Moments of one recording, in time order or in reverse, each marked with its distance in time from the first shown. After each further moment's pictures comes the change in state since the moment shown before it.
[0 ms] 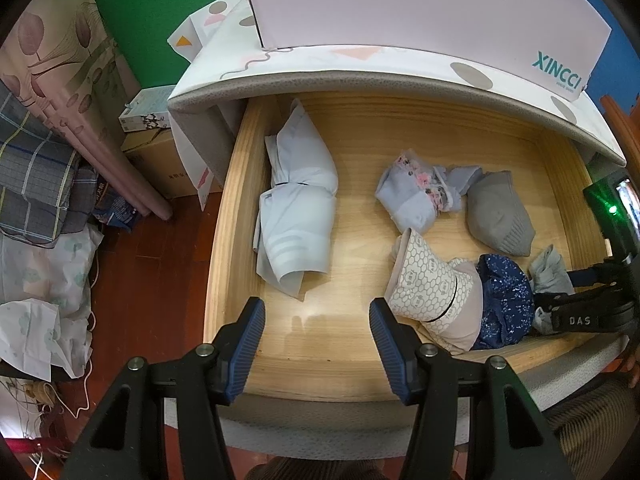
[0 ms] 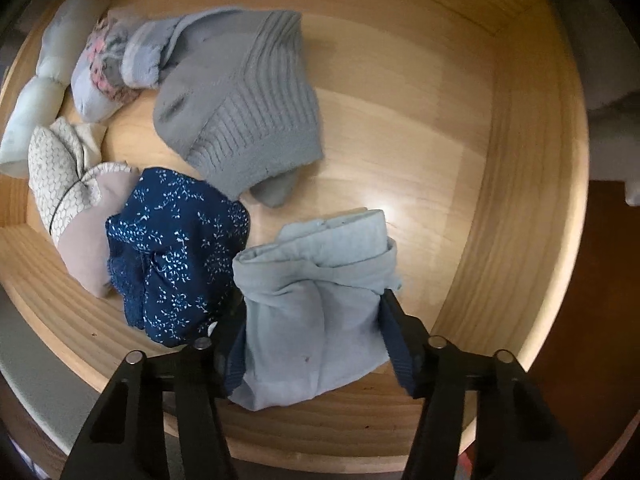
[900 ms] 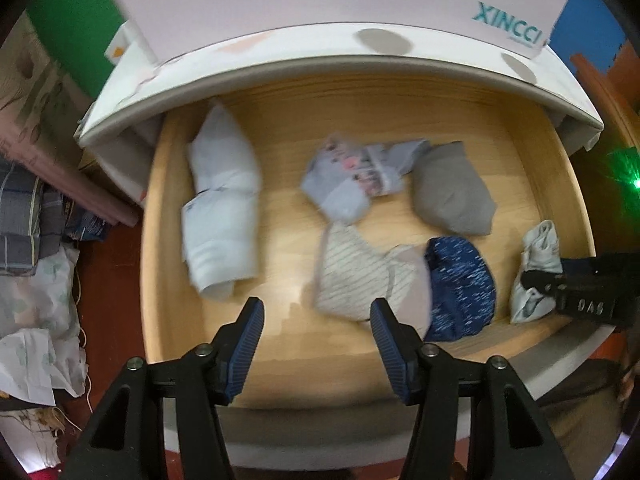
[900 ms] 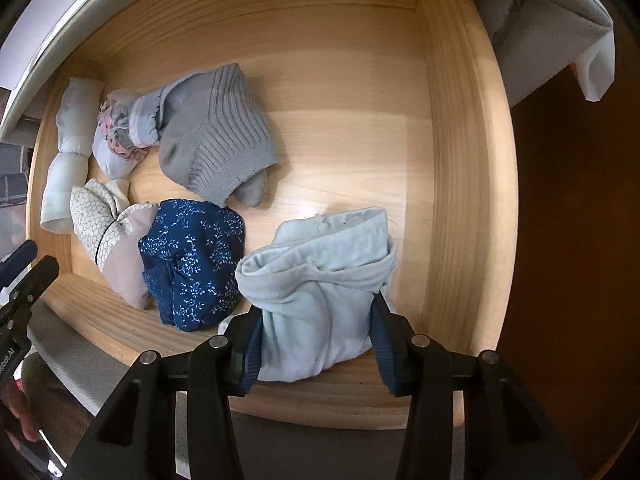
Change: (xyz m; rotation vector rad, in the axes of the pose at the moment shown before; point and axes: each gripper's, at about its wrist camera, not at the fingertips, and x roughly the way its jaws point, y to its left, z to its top) left arm 0.011 -0.056 0.018 0.121 0.099 -0.068; right arm -0.026 -0.054 -0.042 0.187 -0.089 0.161
